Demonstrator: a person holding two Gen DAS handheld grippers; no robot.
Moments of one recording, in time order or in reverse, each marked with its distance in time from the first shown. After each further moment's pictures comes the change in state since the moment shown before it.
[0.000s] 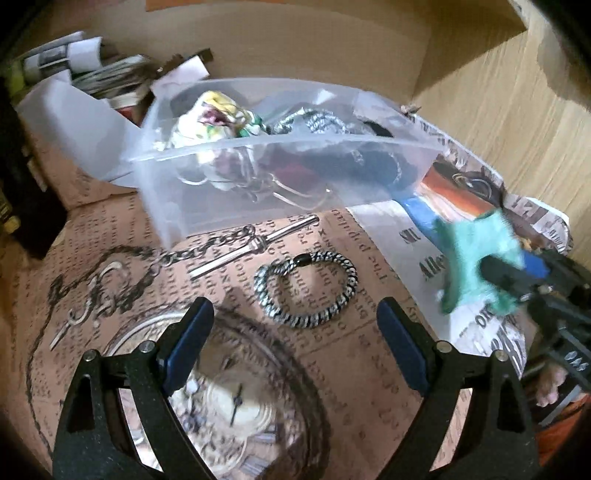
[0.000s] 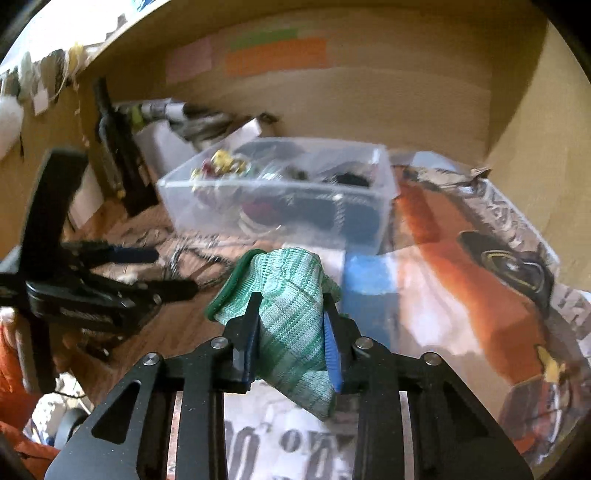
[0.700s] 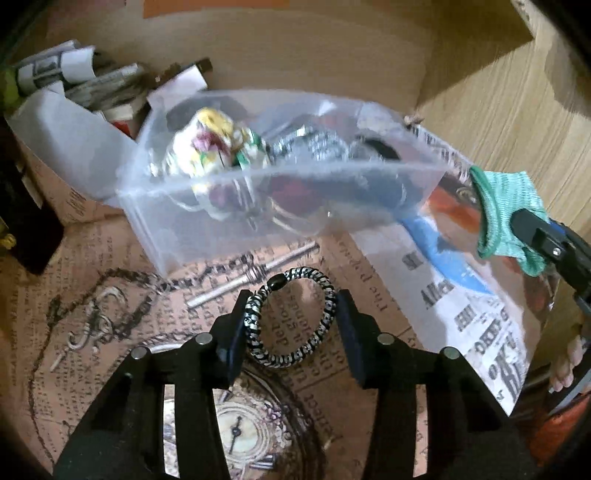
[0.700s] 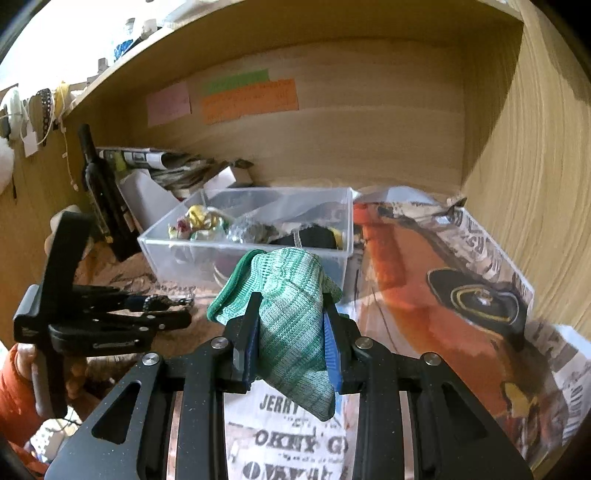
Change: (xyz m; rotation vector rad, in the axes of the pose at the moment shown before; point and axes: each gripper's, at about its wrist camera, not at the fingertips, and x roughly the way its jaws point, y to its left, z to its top) left arm -0.013 0.006 0.013 -0.008 -0.057 -0.004; right arm -0.014 -0.022 0.031 0.021 -0.118 -0.024
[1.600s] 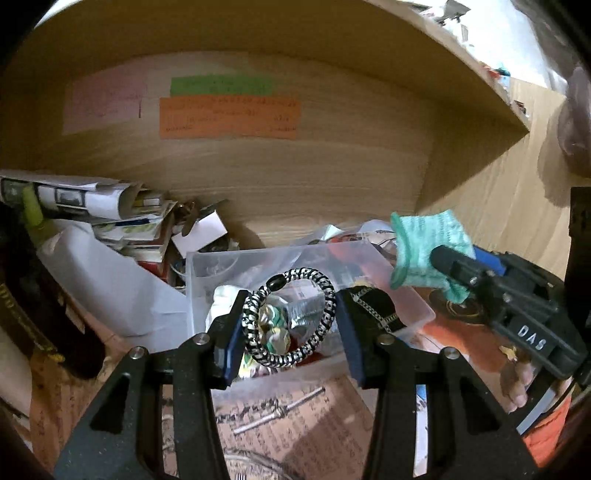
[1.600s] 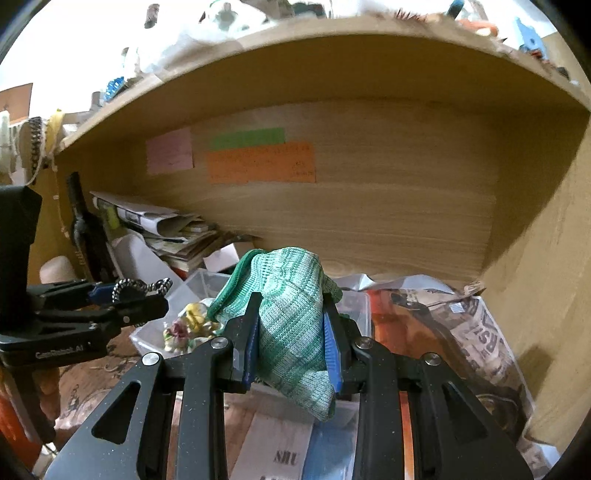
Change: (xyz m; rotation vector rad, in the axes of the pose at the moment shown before) left arm -0.048 0.006 0.091 -0.007 -0.279 0.022; right arm 0.045 0.015 0.087 -0.068 -0.109 0.008
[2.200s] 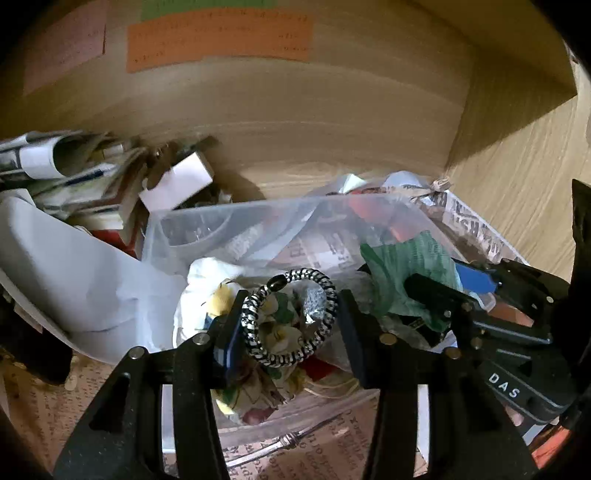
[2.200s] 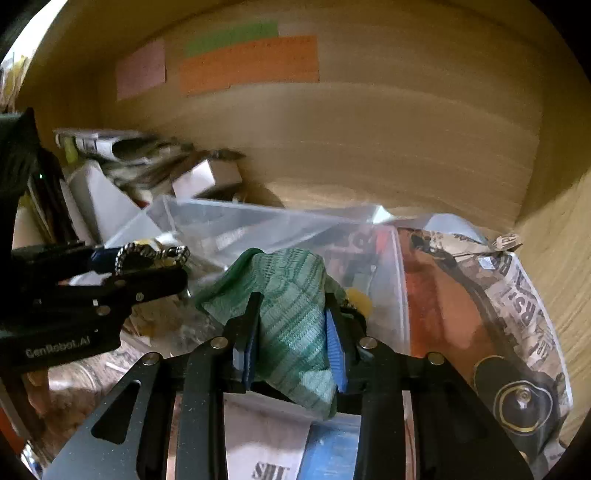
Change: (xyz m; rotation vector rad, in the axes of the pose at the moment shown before) left arm 0.087 0.004 -0.014 0.009 0.176 0.031; right arm 0.077 -0.006 -0.034 -0.035 0.242 -0.010
